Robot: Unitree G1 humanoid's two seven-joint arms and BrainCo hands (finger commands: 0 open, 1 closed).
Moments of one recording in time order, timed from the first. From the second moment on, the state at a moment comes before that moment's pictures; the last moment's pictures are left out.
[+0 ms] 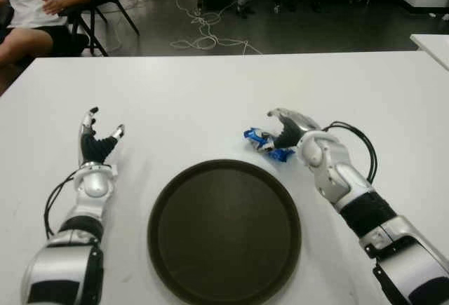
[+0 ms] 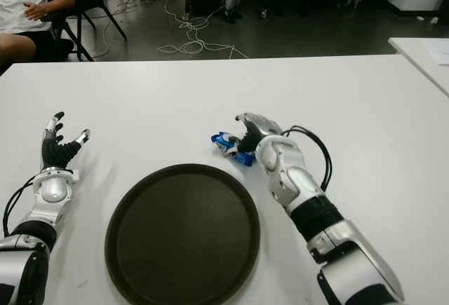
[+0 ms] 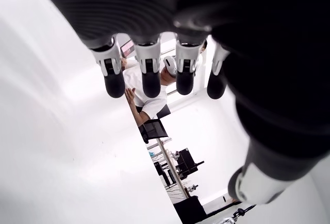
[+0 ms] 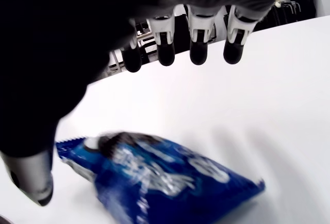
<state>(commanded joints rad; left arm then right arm) -0.56 0.29 0.09 1.24 0.17 -0.53 0.39 -0.57 -0.24 0.47 0.46 -0.70 0.36 0.17</state>
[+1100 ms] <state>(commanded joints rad) -0.56 0.29 0.09 1.24 0.18 -0.53 0.41 -0.57 -0.20 0.46 0.51 -0.67 0.37 0.18</state>
